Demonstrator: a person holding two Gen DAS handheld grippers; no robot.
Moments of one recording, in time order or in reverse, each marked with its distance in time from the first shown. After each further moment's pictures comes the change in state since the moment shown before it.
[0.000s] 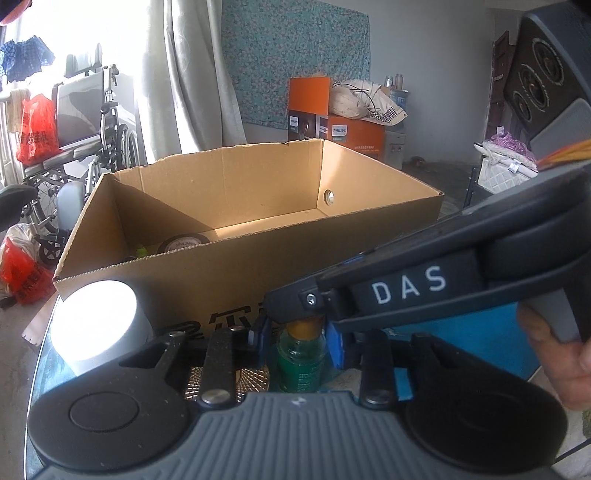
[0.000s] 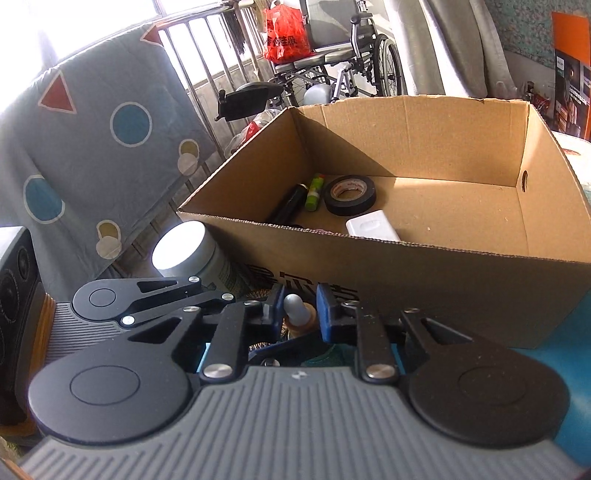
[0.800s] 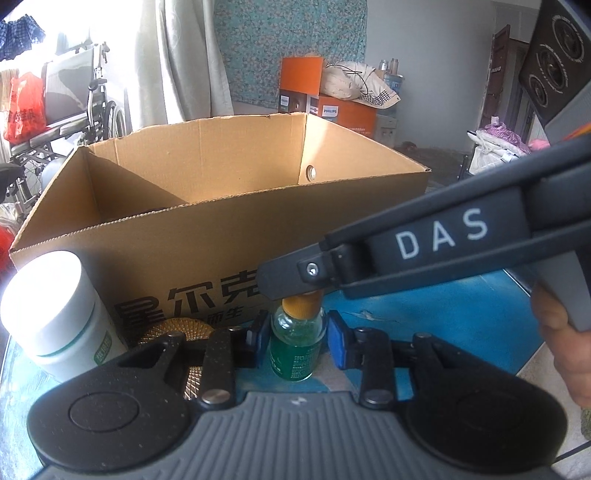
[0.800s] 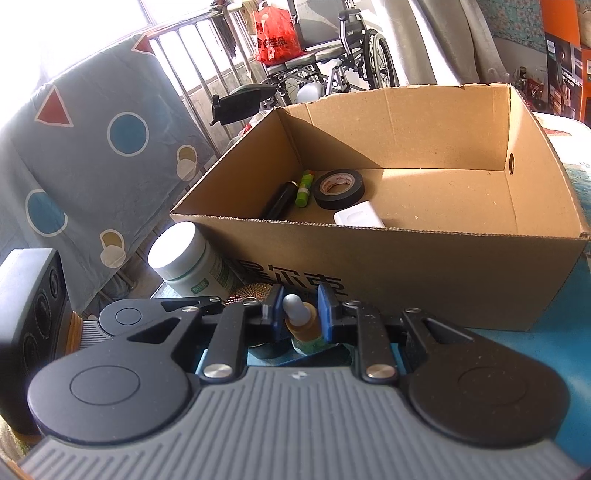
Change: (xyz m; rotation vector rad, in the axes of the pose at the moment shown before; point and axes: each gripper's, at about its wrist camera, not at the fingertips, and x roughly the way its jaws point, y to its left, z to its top) left arm 0.014 -0.011 -0.007 -0.034 0.068 -0.053; right arm -0.011 -0.020 -0.007 0.062 0.000 0.009
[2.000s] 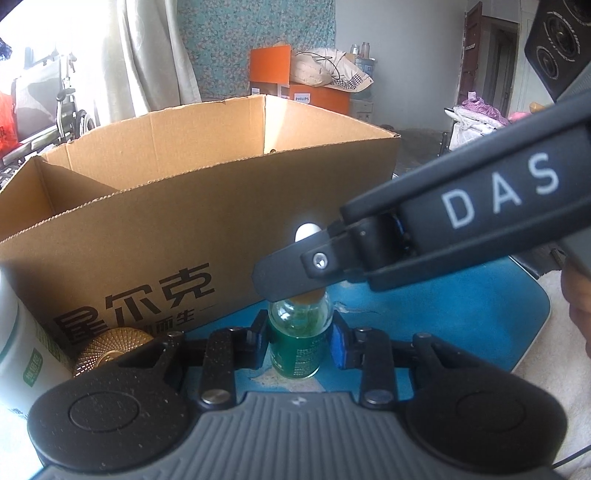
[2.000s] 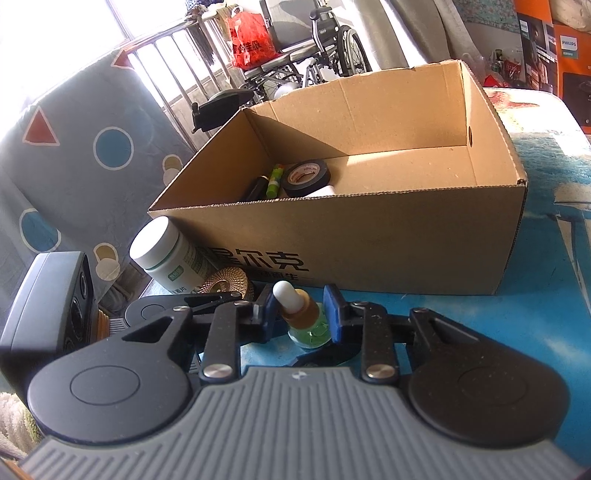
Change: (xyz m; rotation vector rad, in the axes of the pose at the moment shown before) left arm 0.030 -0.024 -0.006 0.096 0.024 -0.030; right arm -0.012 -0.024 -0.016 0.068 -0.011 -0.019
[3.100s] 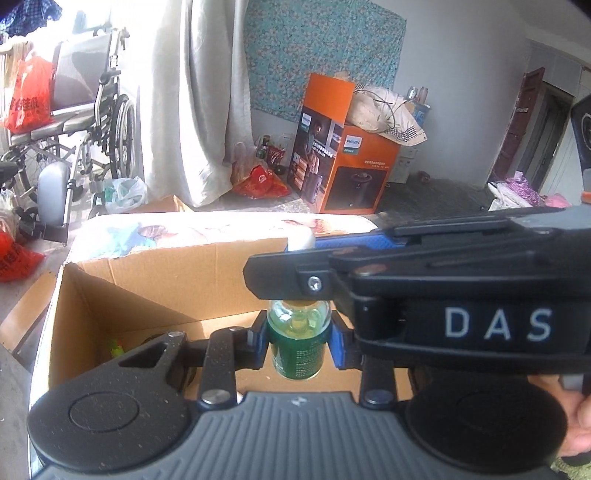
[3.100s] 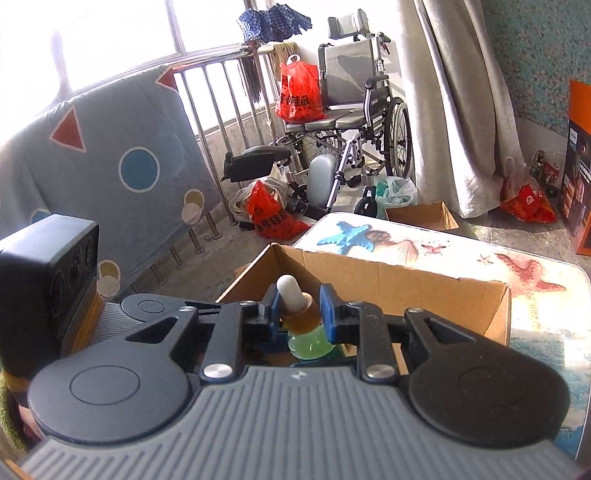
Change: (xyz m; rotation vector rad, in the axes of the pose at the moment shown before) left arm 0.006 0.088 0.161 -0.239 0.002 0.026; right arm 0.000 0.013 0.195 -0.205 -0.083 0.034
